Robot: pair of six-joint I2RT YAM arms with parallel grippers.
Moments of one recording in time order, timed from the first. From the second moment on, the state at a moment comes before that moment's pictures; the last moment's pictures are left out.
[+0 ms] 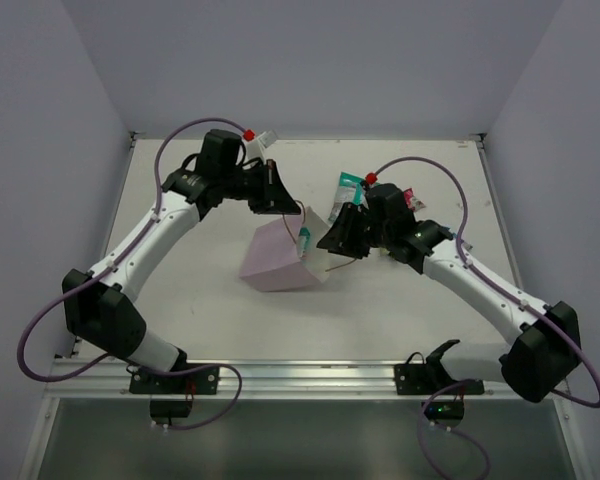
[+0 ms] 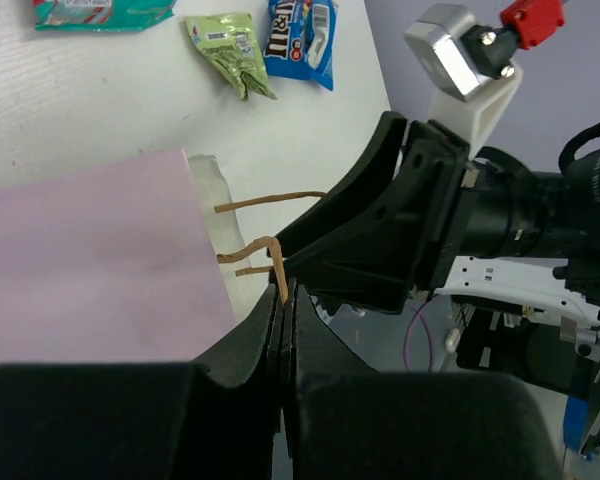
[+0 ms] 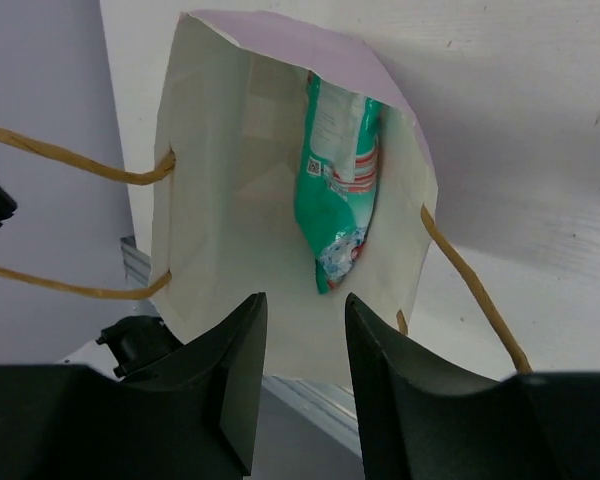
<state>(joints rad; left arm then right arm) -0.43 1.51 1.43 -0.58 0.71 -0.59 0.59 1.26 1.04 -0.46 -0.25 0.88</state>
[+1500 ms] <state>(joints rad) -0.43 1.54 1.48 -0.71 0.76 -0.59 0.79 1.73 1.07 -0.09 0.02 0.87</state>
